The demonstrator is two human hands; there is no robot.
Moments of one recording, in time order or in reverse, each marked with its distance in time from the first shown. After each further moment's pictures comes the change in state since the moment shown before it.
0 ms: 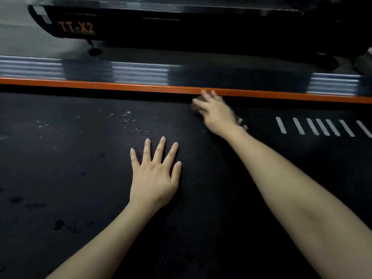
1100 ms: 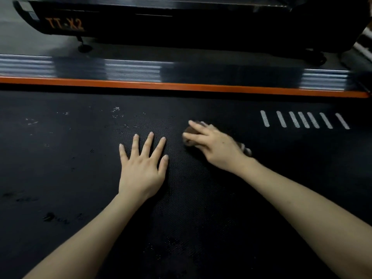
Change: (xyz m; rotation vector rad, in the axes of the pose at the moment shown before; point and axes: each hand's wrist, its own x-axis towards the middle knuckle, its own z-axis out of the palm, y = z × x) left_hand 0.000 0.001 0.001 0.027 -0.021 -0.004; right_hand -0.111 -0.003 -0.013 0.122 -0.064 -0.253
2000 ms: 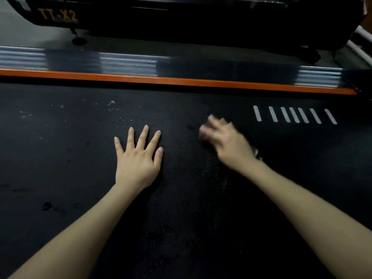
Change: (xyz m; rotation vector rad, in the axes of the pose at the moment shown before) left_hand 0.000 0.001 0.000 0.018 0.002 -0.023; right_hand -0.037 0.014 -0.008 -0.043 0.108 0.218
